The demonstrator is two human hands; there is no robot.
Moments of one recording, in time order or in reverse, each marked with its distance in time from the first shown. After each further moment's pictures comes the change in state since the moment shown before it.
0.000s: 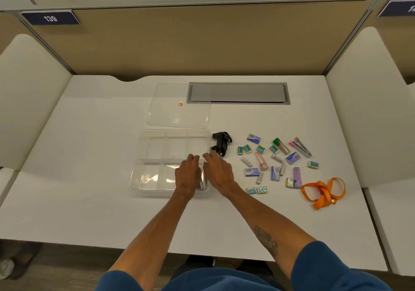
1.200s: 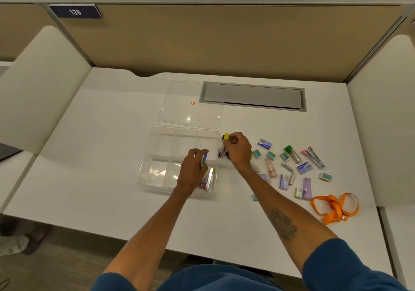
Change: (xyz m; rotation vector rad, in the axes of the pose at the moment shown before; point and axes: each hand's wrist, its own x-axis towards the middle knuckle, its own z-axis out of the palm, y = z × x) left_hand 0.007 -0.013 -0.012 -0.409 0.066 0.055; right_hand 0.060 0.027 -0.039 0.660 0.247 0.376
